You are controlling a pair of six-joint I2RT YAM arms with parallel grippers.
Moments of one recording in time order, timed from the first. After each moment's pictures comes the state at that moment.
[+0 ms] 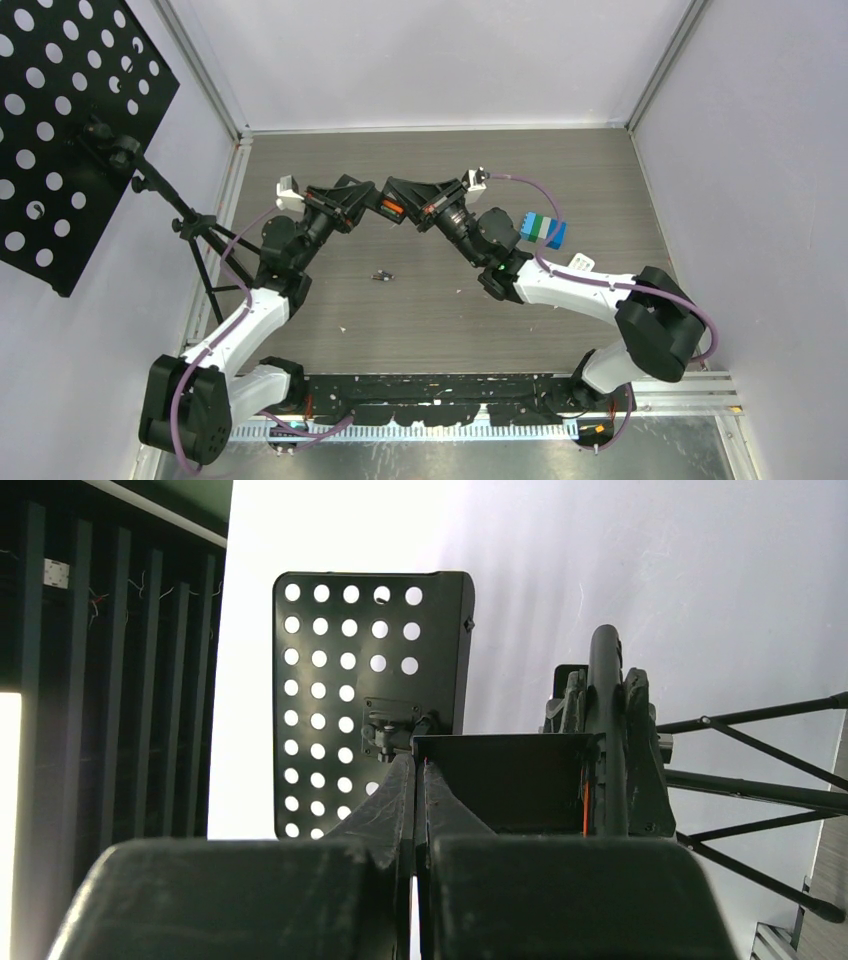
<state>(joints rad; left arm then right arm) -0.28 1.06 0.53 0.68 0.27 -1.61 0.89 1.48 0.87 0.93 0.14 1.65</state>
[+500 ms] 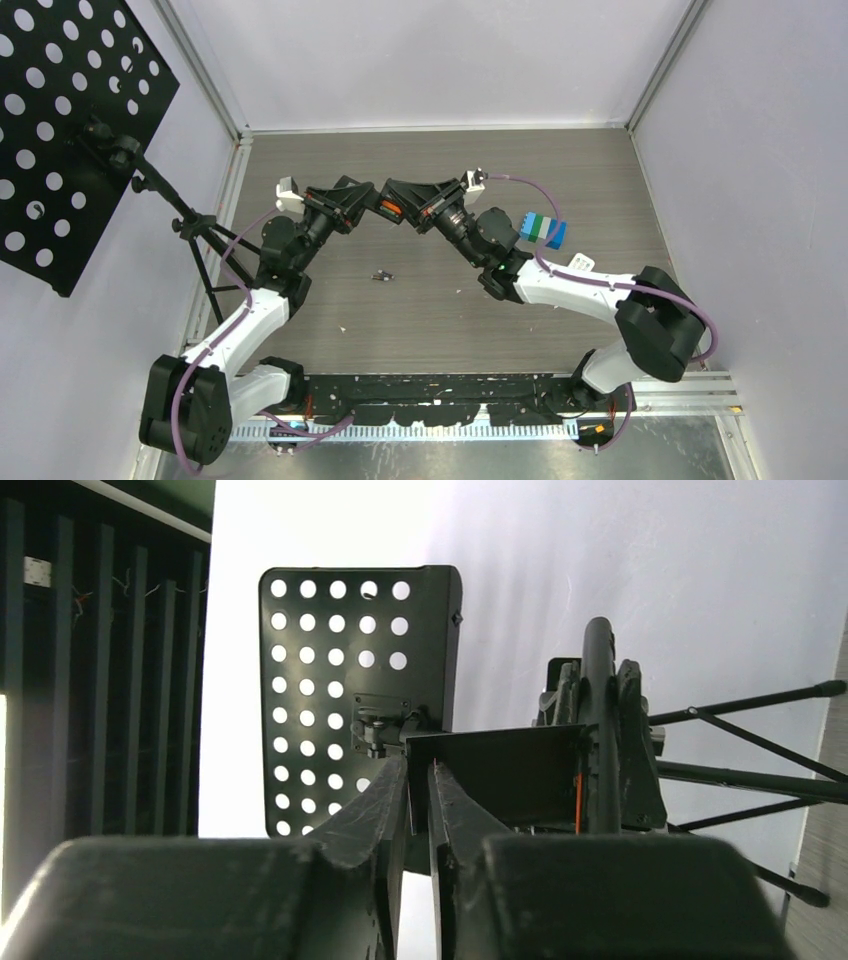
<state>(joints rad) -0.27 1.06 0.52 0.68 0.27 -1.63 0.89 1.49 0.87 0.93 0.13 1.65</state>
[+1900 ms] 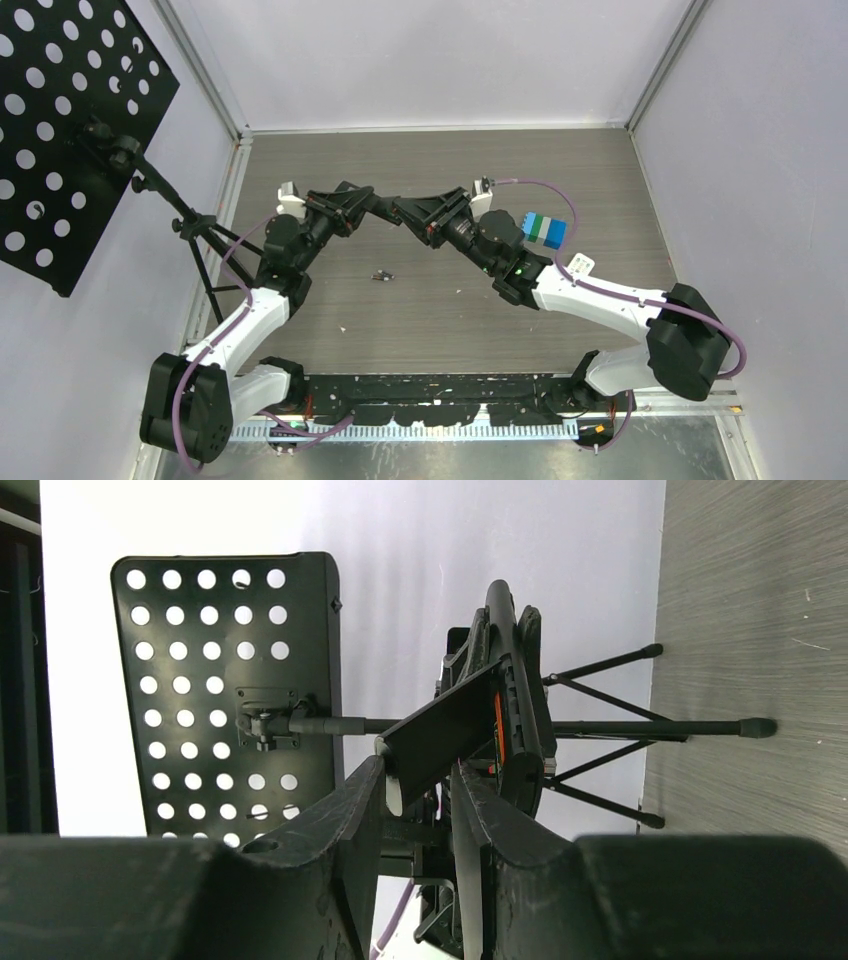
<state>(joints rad) -0.27 1.06 0.52 0.60 0.25 -1.63 0.89 1.35 0.83 0.59 0.11 1.55</state>
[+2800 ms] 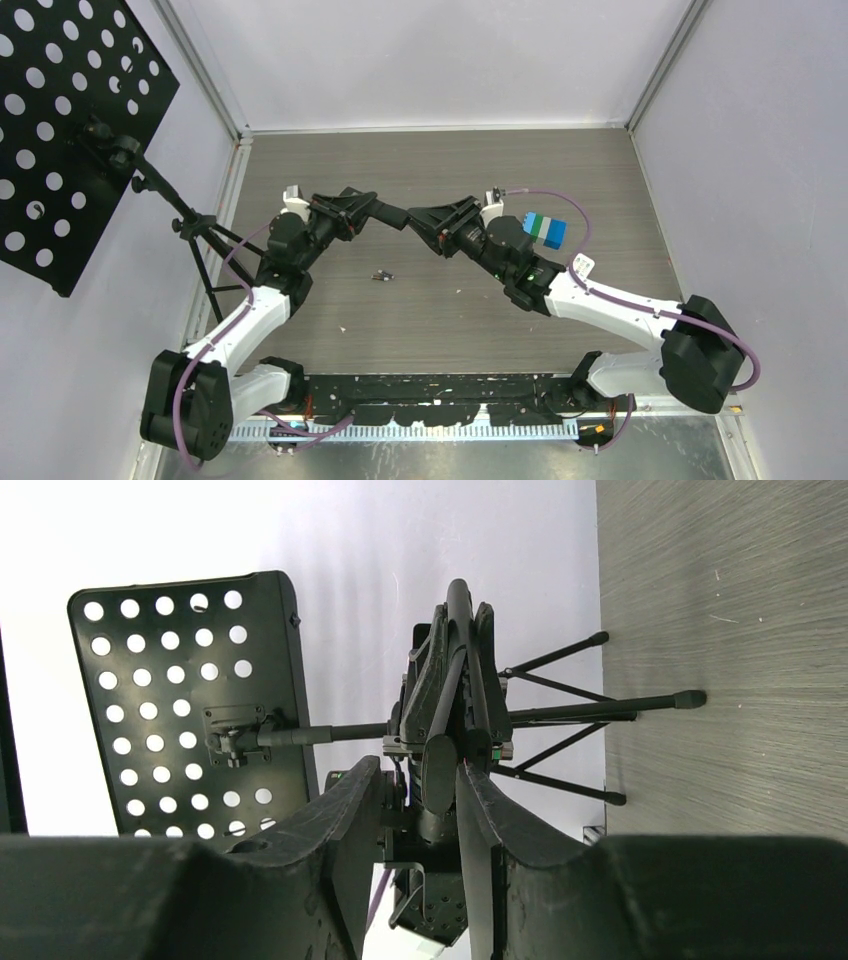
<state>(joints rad) -0.27 1.08 0.53 0.52 0.27 -1.63 0.86 1.27 0.76 0.48 0.11 1.59</state>
